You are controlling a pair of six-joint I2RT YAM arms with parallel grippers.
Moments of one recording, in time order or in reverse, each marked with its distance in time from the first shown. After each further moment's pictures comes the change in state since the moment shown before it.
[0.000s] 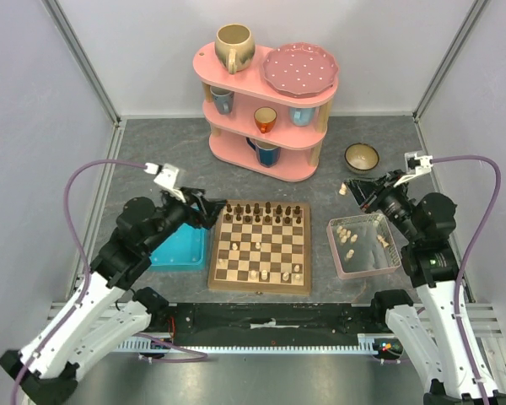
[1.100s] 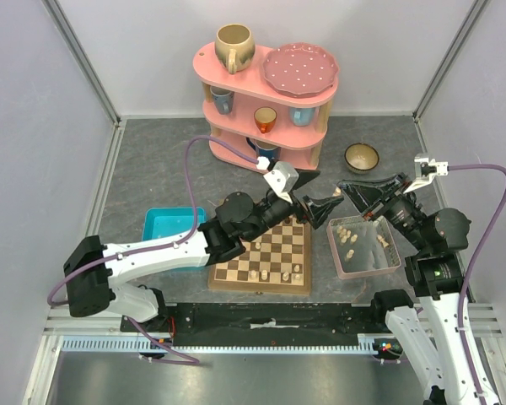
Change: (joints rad) left arm -0.634 0.755 0.267 0.923 -0.188 0.154; right arm 0.020 -0.090 0.003 0.190 -0.190 0.258
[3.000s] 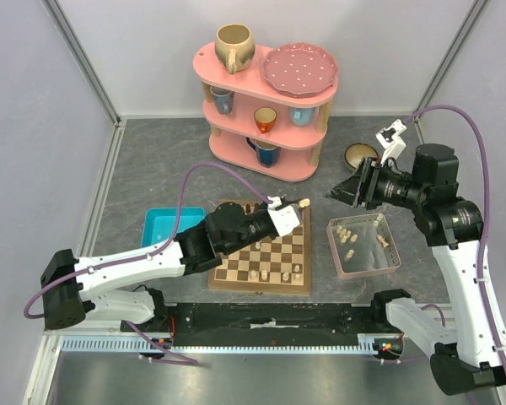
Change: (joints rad) left arm -0.006 -0.183 -0.136 -0.330 0.004 0.541; right arm 0.026 0.407 0.558 -0.878 -0.112 -0.235
